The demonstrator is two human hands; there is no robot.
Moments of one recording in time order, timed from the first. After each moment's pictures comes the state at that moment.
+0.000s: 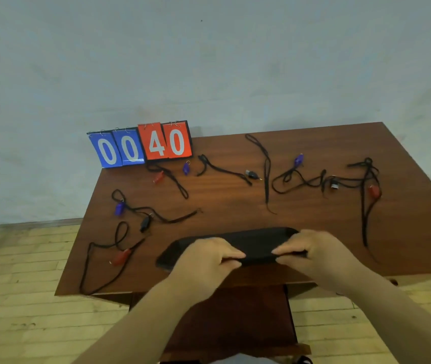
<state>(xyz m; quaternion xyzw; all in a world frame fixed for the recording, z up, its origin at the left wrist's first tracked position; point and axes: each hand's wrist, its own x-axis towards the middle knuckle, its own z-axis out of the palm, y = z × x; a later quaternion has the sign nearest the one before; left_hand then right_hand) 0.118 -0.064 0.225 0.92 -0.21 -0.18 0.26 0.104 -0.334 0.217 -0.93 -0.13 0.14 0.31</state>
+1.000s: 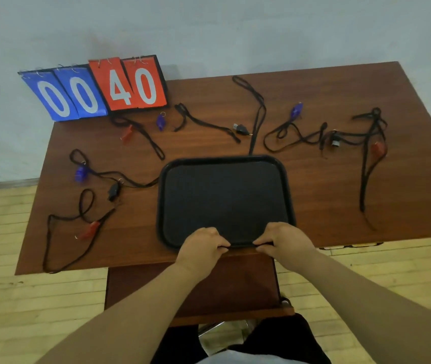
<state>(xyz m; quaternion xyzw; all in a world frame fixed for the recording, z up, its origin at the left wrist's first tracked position) 0.134 -0.090 0.061 0.93 -0.18 -0.25 0.20 0.123 -0.334 0.060 -0.94 -0.08 0.25 0.22</state>
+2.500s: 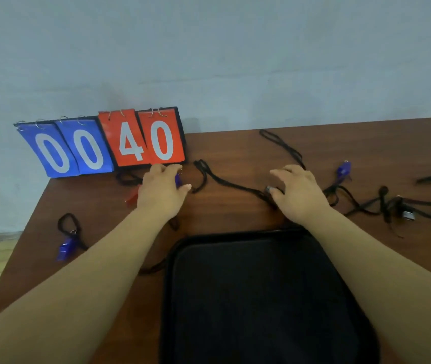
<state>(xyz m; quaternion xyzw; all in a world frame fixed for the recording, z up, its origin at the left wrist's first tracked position) 0.441 0.006 0.051 0.98 0.02 -0.04 0.17 0.406 -0.302 0.054 -0.98 0.03 0.06 0.18</state>
